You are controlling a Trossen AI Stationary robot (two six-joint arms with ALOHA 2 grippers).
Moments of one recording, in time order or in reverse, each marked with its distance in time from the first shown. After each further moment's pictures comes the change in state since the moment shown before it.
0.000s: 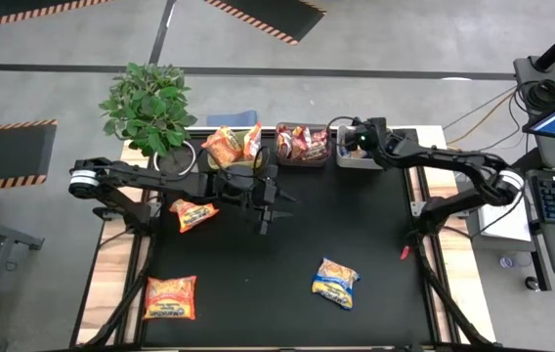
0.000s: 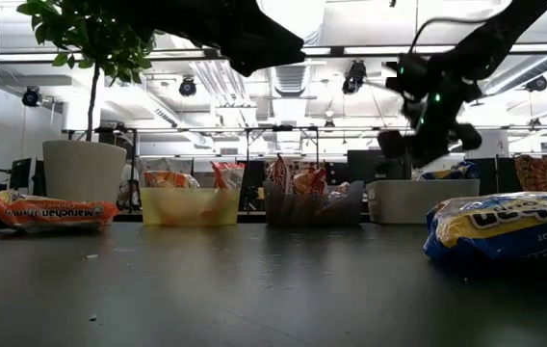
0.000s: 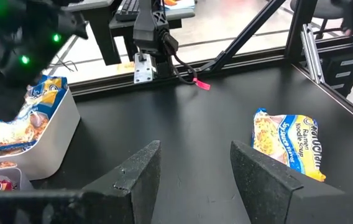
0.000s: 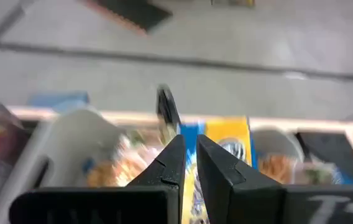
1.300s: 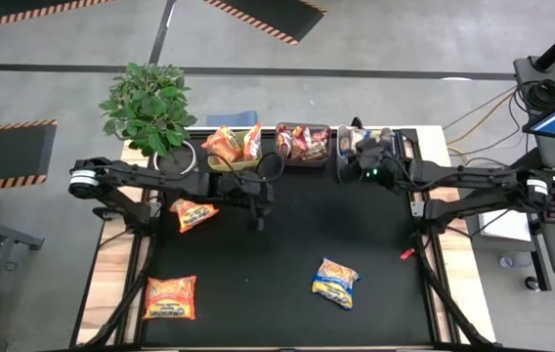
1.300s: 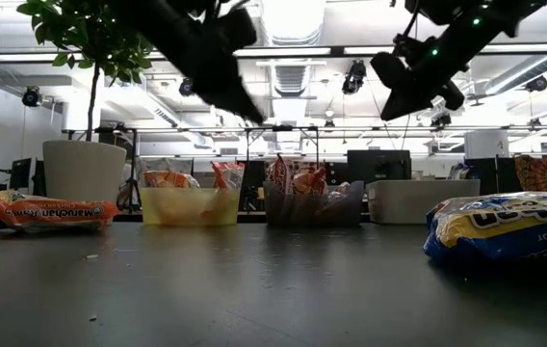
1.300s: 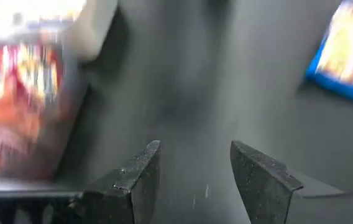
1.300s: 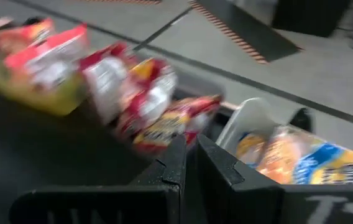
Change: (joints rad) left arm 0.001 0.000 0.022 -0.378 -0.251 -0.068; right arm 0.424 -0.270 0.028 -0.119 -0.103 -0.067
